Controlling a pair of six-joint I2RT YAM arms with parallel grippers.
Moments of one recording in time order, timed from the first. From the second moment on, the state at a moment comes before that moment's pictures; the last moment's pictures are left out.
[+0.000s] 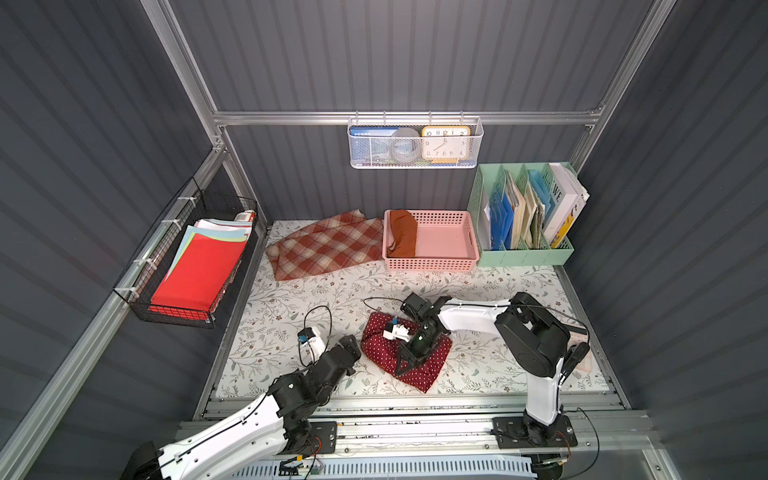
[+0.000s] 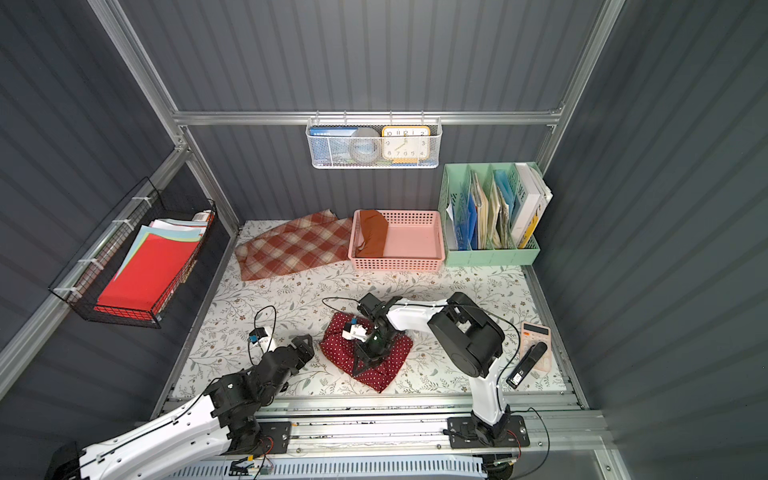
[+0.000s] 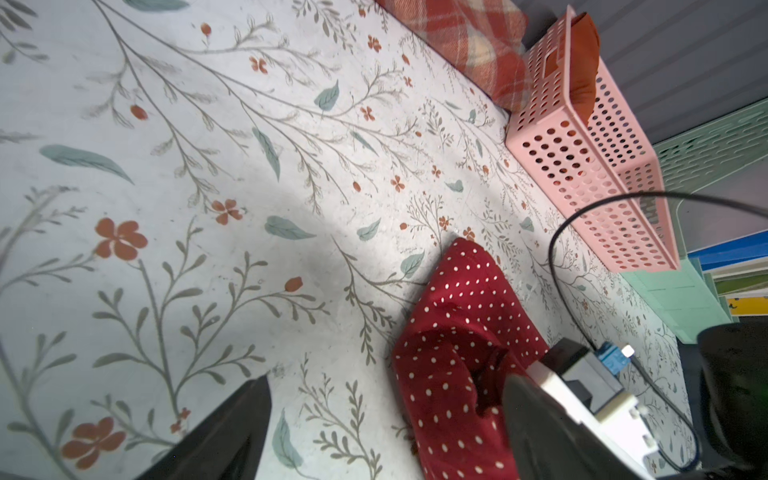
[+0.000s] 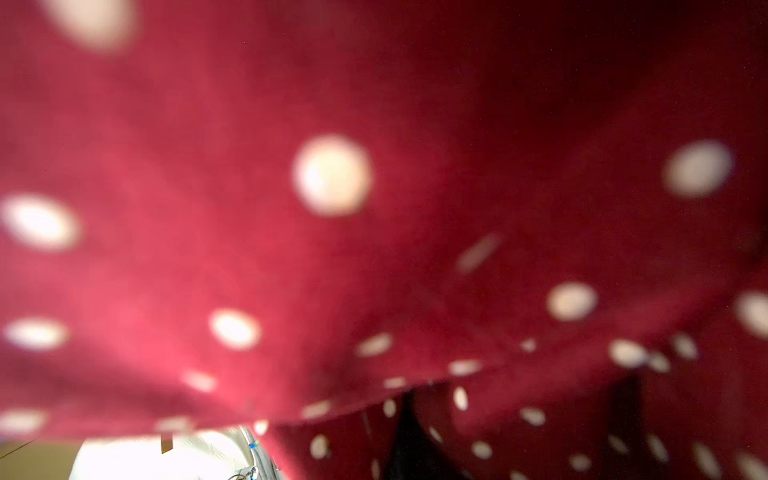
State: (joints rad) left arm -0.86 0.67 0.30 -0.40 -0.57 -1.27; right arm 0.80 1.96 1.15 -0.63 -0.82 0.18
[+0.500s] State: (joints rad) left arm -0.86 0.87 0.23 -0.03 -0.43 -1.25; right arm 0.73 2.02 1.07 -0.40 -1.09 0.30
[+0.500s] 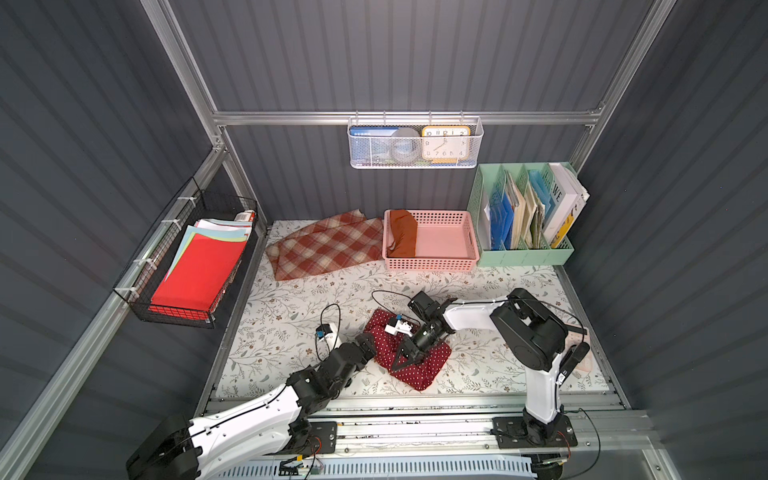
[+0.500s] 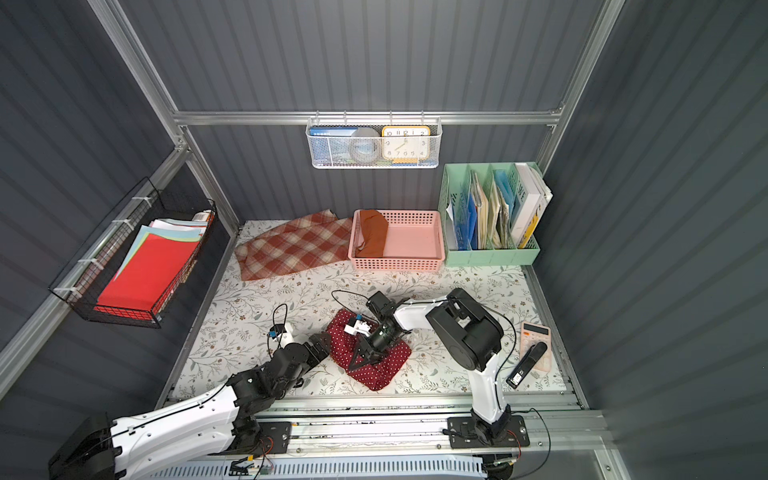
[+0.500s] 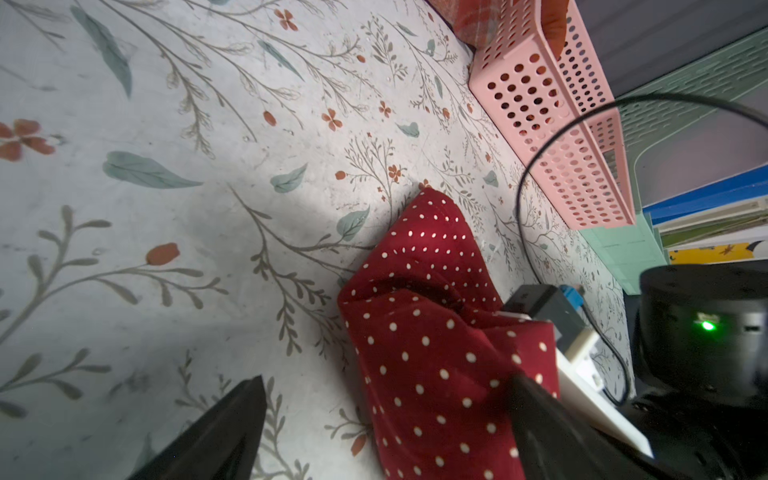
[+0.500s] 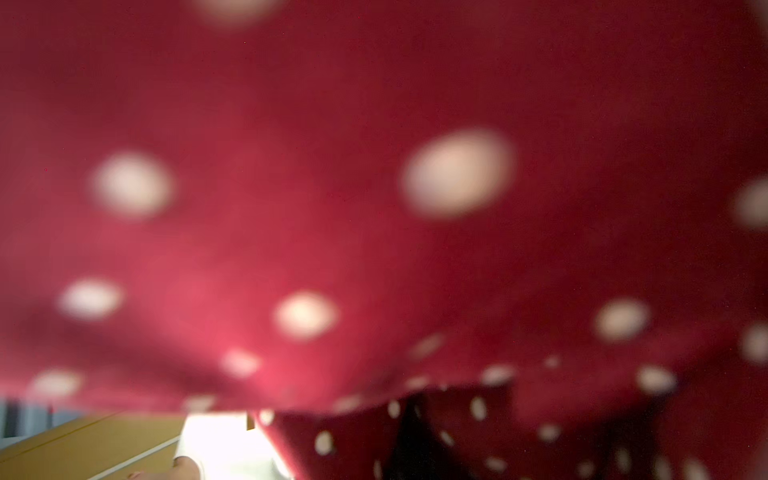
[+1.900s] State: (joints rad) left arm -0.91 1.31 0.23 0.47 -0.38 -1.06; right arm 0.71 2.05 1.05 -0.36 -1.13 0.32
